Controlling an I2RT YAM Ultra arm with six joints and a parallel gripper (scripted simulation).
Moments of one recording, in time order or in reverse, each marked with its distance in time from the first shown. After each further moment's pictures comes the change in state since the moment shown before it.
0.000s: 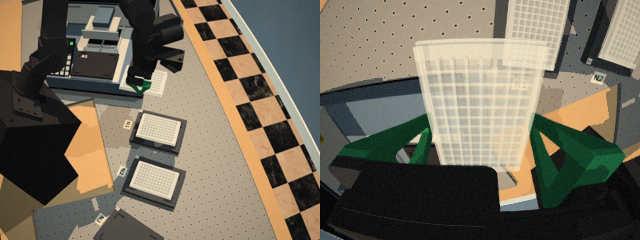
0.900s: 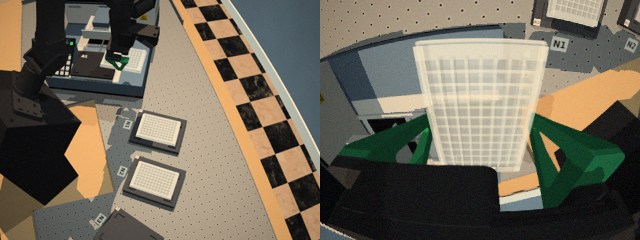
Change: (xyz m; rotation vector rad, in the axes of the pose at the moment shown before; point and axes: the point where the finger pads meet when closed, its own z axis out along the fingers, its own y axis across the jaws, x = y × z) arm 0.080 0.063 -0.006 0.000 0.001 -0.012
